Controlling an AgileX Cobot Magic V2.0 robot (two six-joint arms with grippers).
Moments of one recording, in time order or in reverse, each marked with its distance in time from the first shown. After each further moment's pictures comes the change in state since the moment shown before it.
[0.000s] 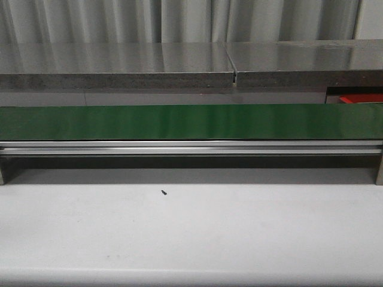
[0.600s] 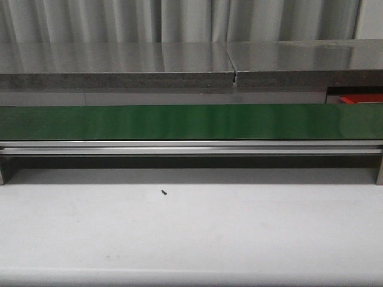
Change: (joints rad) left arm 0.059 0.717 -0.544 0.250 0.171 -0.230; right arm 0.000 0.000 0.000 0.000 0.000 0.000
